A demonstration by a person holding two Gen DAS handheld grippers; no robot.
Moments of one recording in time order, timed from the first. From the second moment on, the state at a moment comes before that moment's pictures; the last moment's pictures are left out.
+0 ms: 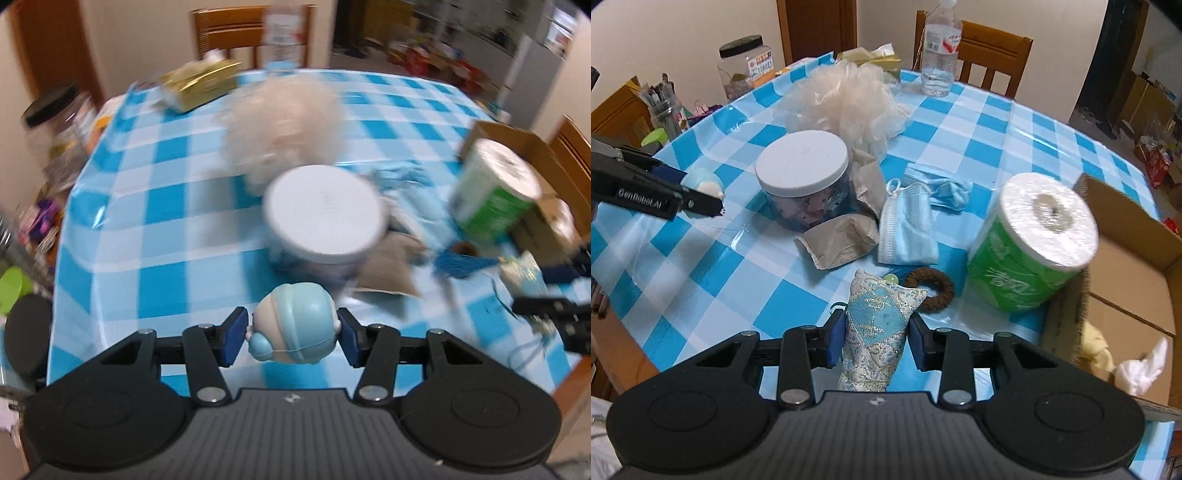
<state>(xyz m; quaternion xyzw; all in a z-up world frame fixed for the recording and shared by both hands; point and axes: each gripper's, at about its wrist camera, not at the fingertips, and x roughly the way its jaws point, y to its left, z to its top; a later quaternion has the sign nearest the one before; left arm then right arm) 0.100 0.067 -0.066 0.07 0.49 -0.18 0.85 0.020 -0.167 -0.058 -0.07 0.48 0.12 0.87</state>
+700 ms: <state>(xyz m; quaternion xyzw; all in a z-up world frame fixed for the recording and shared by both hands) 0.037 -0.082 -0.010 0.14 0.44 -0.32 0.82 -0.026 -0.301 0.007 -0.08 0.42 0.09 0.90</state>
